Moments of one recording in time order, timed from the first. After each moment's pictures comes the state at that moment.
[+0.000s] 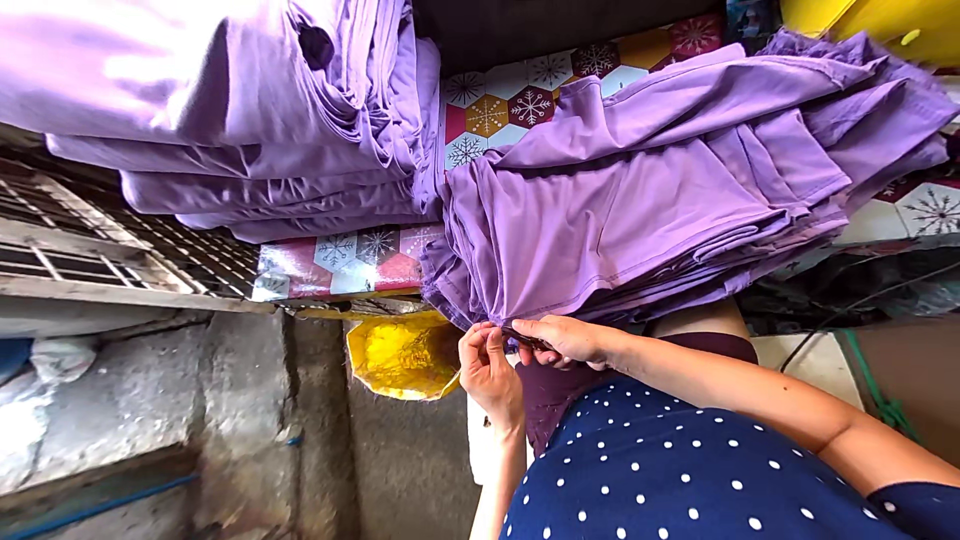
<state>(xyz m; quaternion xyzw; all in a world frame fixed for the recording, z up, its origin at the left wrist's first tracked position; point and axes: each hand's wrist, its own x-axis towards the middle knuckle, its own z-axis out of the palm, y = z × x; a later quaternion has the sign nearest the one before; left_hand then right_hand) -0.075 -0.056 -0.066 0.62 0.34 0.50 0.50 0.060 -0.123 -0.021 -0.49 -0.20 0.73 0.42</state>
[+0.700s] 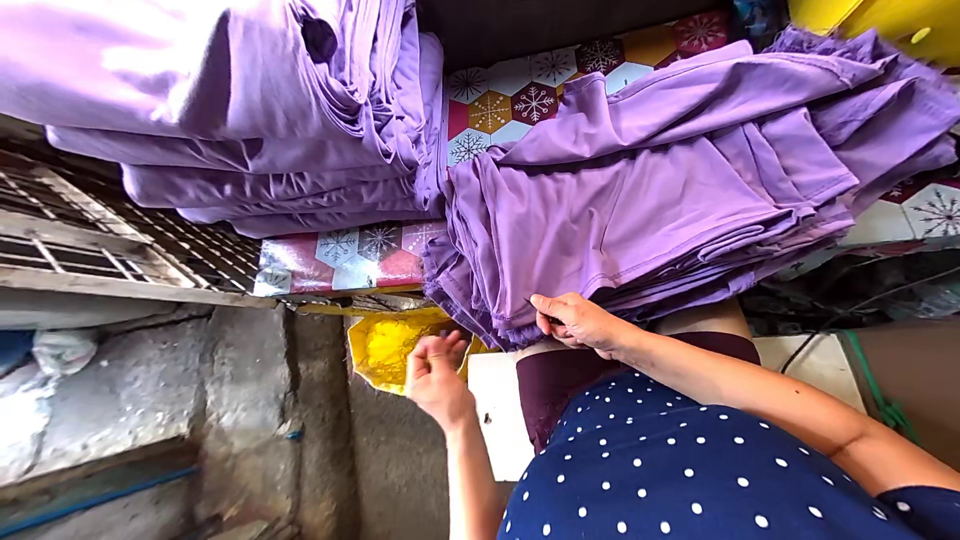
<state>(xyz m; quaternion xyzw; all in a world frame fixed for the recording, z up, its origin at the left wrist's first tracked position) -0.116 -0.003 -0.061 0.55 0.48 0.46 0.50 0.069 -0.129 -0.027 -0.53 -0.16 0.63 0.54</state>
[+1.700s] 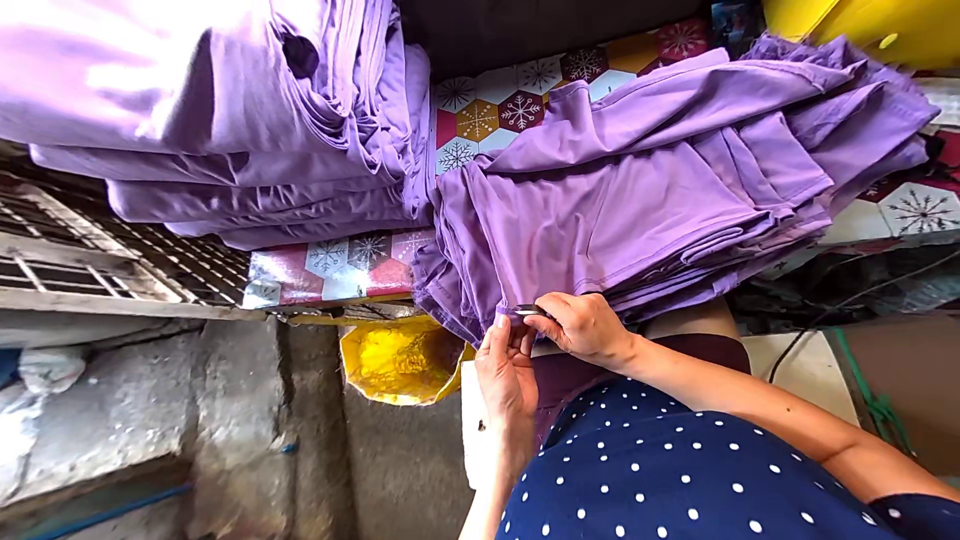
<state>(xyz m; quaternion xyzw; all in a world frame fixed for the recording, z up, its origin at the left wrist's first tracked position) -0.042 -0.074 -0.012 0.26 0.42 0.35 0.80 0.068 -0.147 -0.053 -0.73 -0.54 -0.01 0.42</state>
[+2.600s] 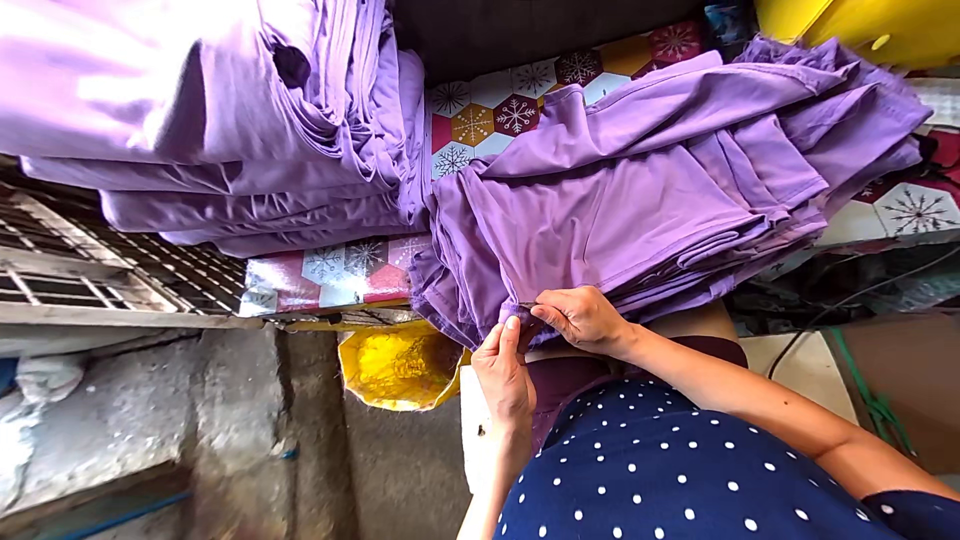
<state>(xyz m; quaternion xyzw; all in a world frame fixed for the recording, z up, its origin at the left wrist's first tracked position) -0.037 -0.074 -0.019 0.43 0.36 0.36 0.74 0.092 -0.144 -0.056 -0.66 -0.56 0.06 0.50</state>
